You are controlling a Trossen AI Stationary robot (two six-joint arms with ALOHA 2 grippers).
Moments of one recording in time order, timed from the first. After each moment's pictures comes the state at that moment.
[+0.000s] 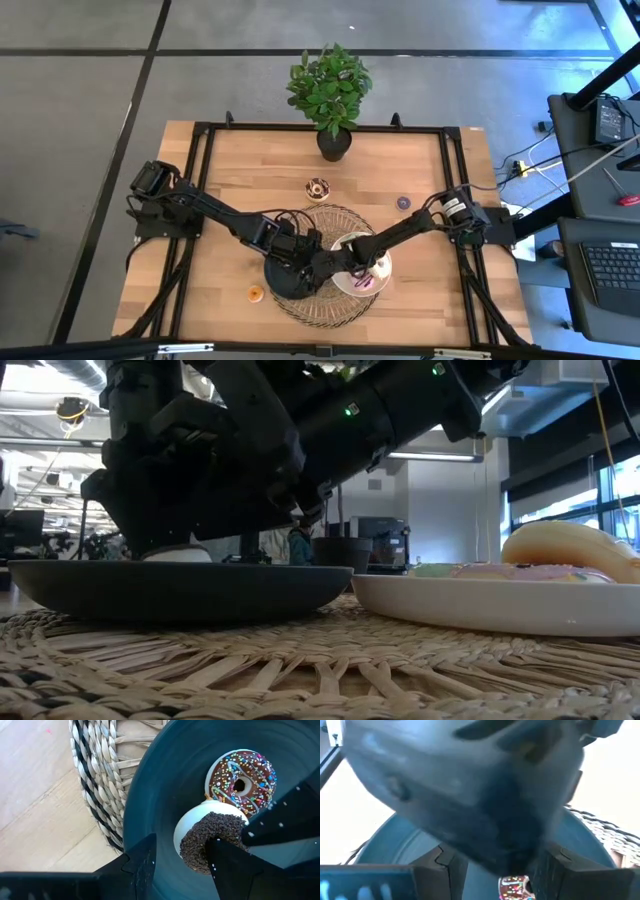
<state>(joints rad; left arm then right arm) -0.33 1.72 1.09 -0.73 -0.07 -1.26 0.35 2.17 1.35 0.27 0.35 0.23</state>
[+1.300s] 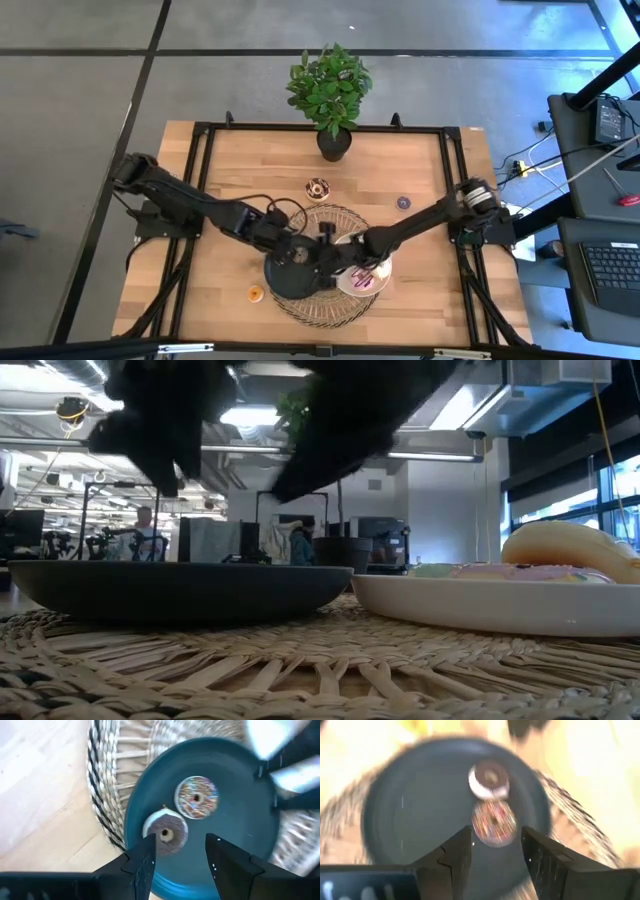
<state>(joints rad) -0.34 1.52 1.09 -0.76 -0.14 -1.25 0.35 1.97 1.35 -0.18 0.32 0.13</state>
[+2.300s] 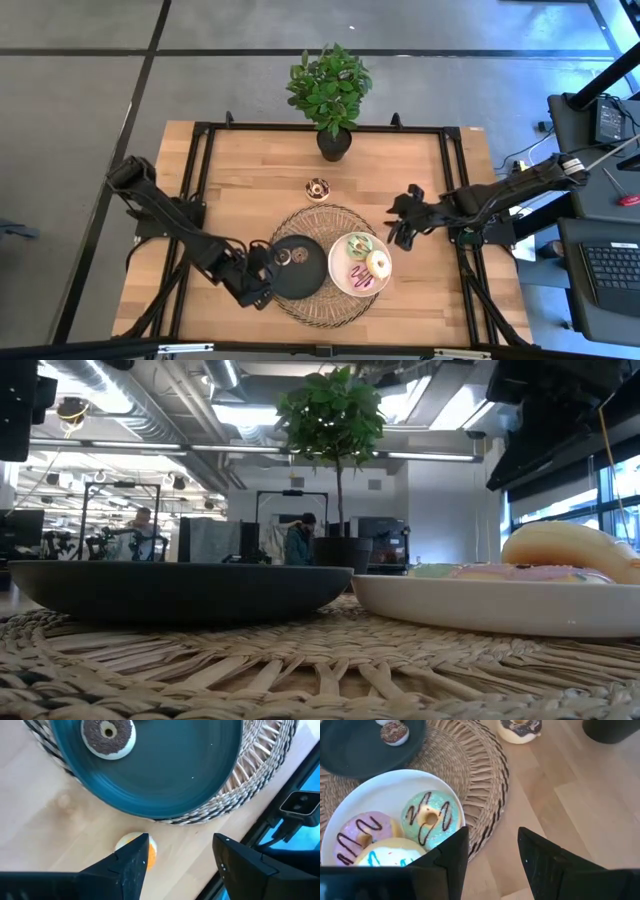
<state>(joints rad) -0.68 1.53 1.09 -0.70 -0.19 -1.48 0.31 1.03 0.70 -0.57 0.37 0.52</state>
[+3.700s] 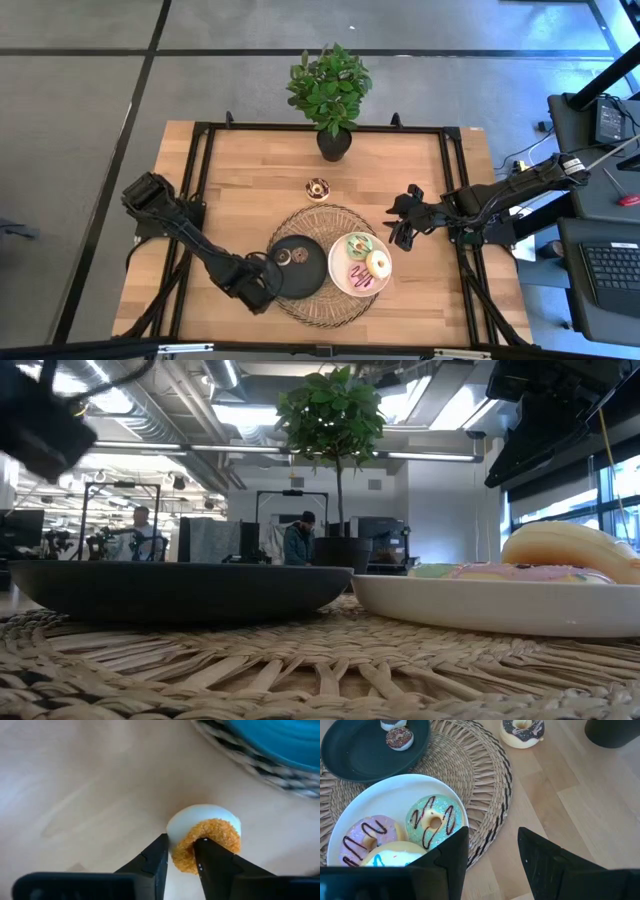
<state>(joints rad) -0.69 1.74 1.05 -0.73 0.08 -1.73 0.31 1.02 0.69 -0.55 0.37 0.52</state>
